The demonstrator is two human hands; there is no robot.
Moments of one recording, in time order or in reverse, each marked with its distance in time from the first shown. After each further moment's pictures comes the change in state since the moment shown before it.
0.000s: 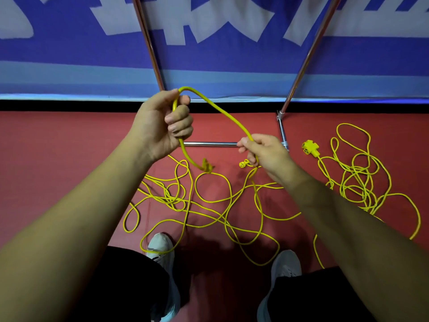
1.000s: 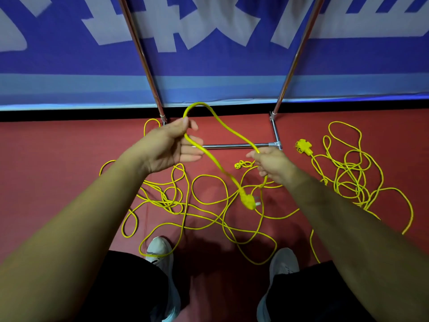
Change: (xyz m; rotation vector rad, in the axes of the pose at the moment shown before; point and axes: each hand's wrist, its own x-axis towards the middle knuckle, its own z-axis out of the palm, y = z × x) left_hand -0.003 -0.023 0.010 0.337 0.220 -0.233; right_hand 0.007 0.034 -0.037 -0.057 0.115 0.385
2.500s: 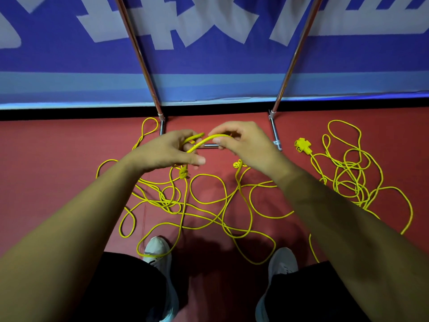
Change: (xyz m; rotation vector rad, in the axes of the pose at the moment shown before) left_hand 0.009 -0.014 -0.017 0.745 -0.175 0.160; right_hand -0.073 -0.083 0.037 -0.291 -0.169 -0.732
